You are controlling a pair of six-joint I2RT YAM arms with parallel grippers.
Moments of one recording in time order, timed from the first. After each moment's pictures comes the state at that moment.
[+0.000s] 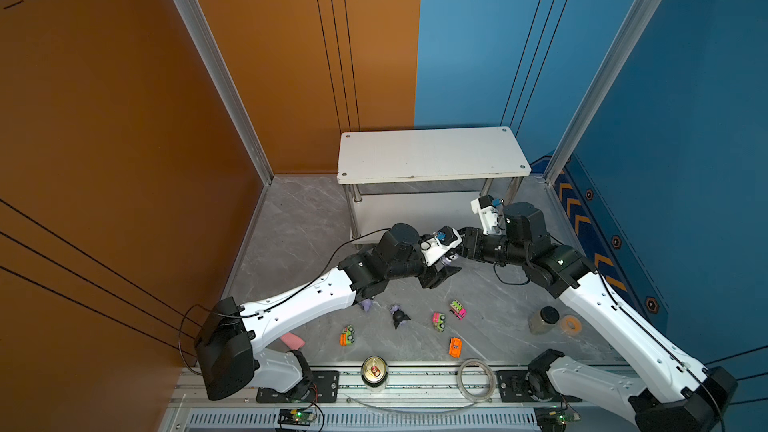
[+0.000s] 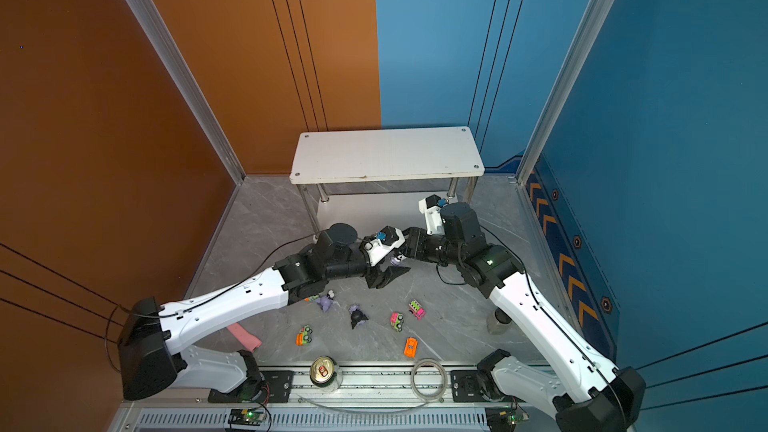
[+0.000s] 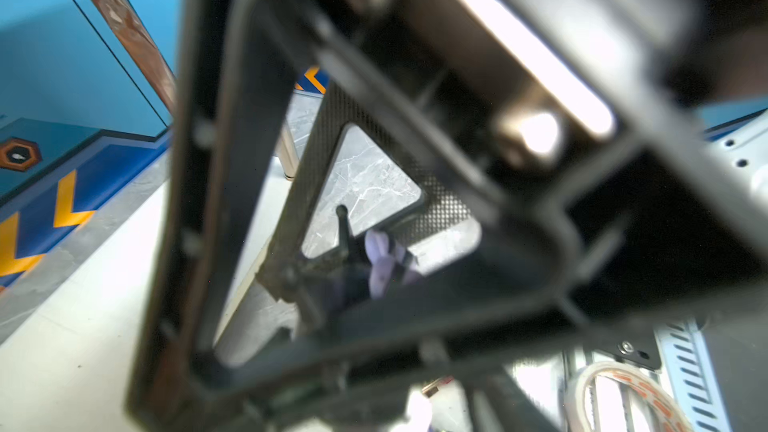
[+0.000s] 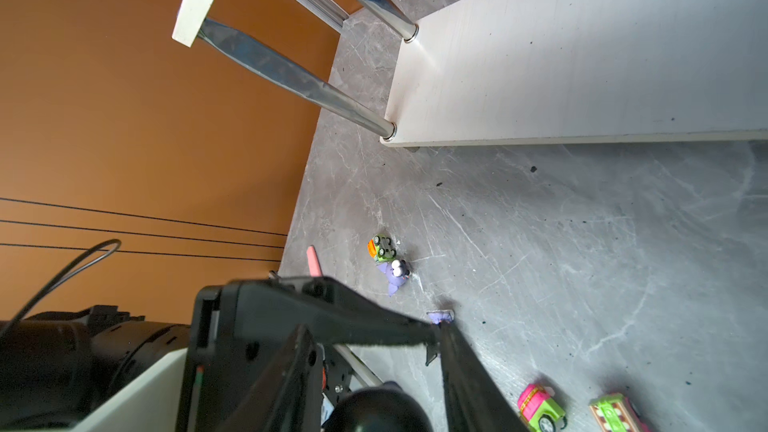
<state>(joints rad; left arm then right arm) -0.93 1.38 1.07 -0.08 0.23 0.13 0.54 1.09 1.10 -0.56 -0.39 0.70</state>
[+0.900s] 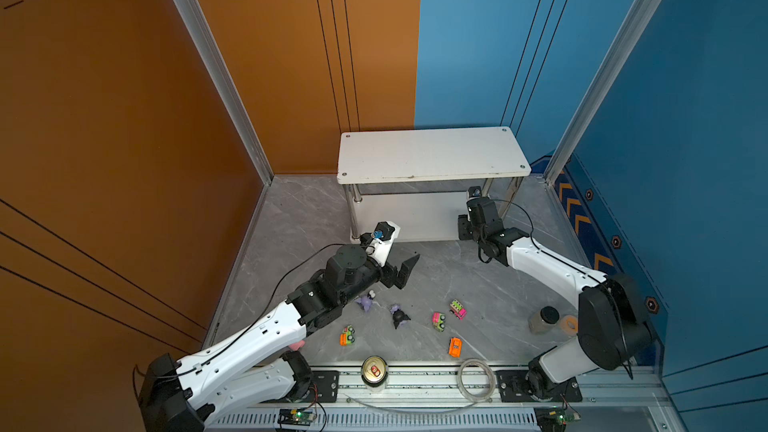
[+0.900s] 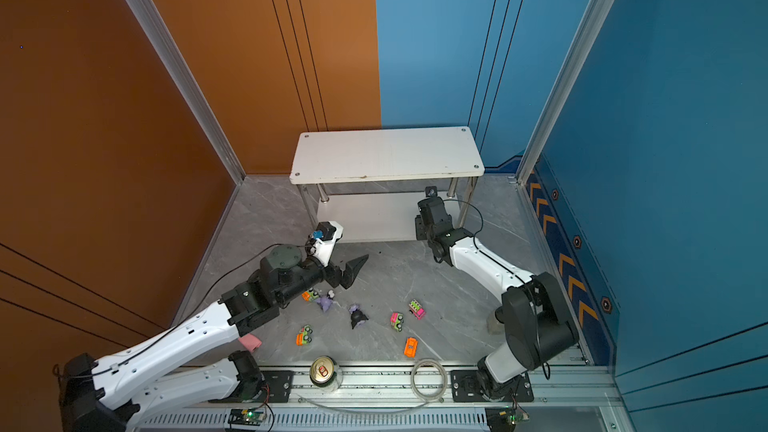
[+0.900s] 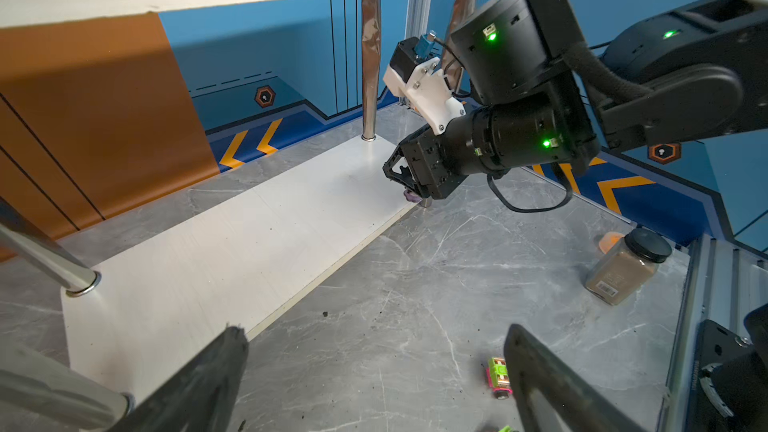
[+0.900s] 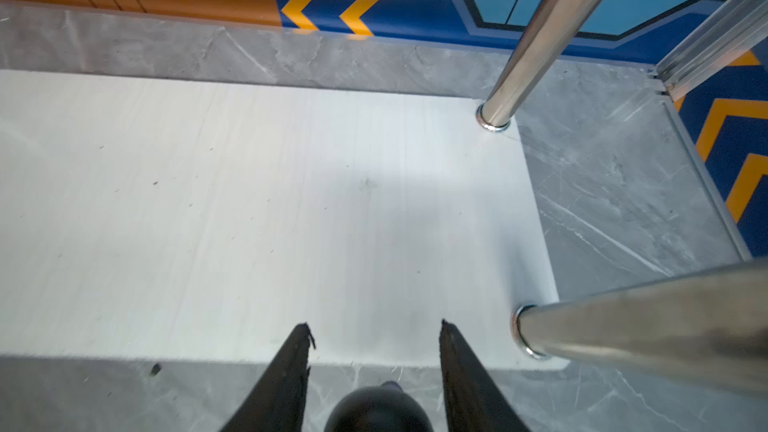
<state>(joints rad) -0.84 0.98 0.75 -0.01 -0.10 -0.10 0.42 1.56 1.04 -0.16 0.33 0.19</state>
